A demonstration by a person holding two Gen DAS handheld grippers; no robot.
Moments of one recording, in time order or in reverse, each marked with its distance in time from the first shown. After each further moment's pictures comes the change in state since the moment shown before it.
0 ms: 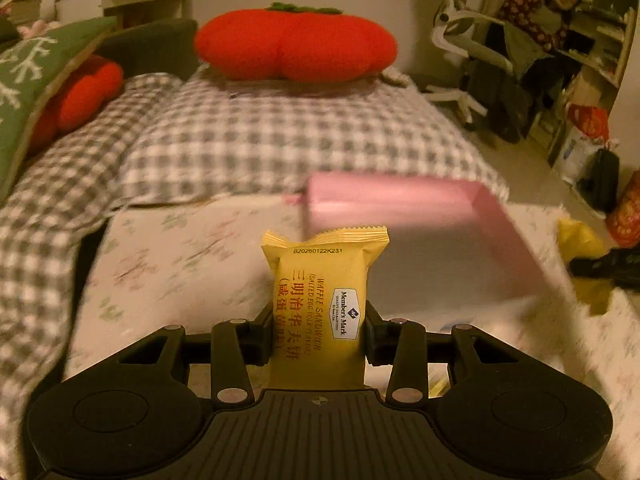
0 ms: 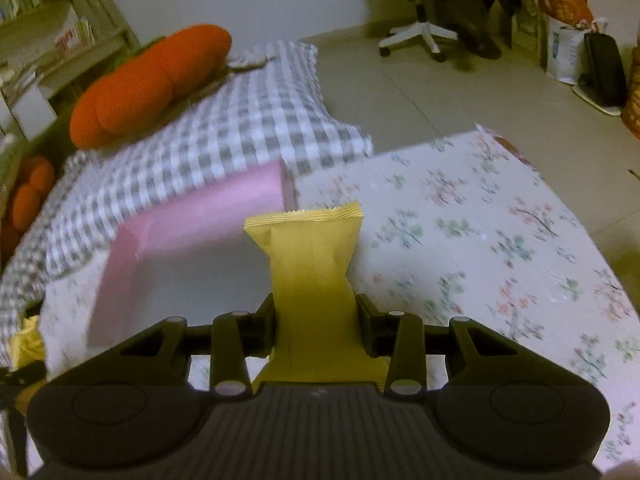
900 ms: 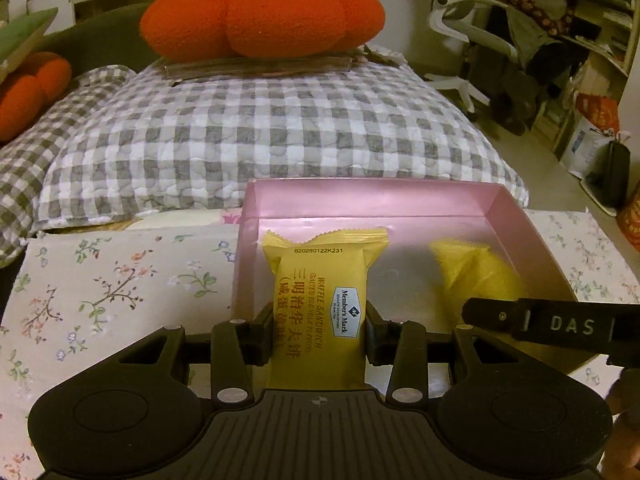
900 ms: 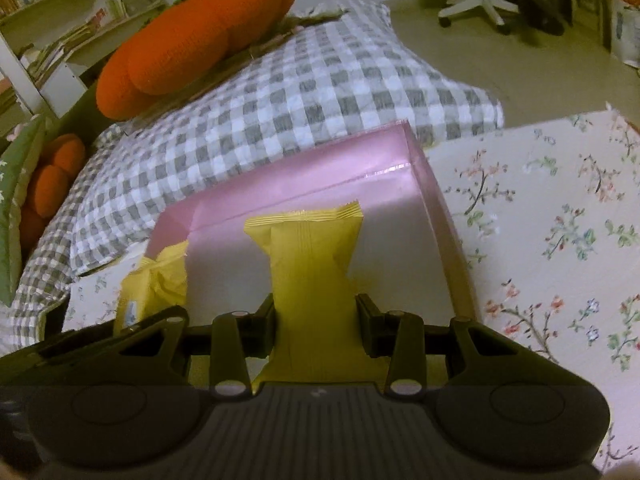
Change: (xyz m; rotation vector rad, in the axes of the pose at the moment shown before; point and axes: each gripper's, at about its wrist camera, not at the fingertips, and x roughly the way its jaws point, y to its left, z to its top) left arm 0.101 -0.035 0.025 0.023 0.022 0.013; right arm 0.090 0.064 0.000 -0.033 0.083 0.118
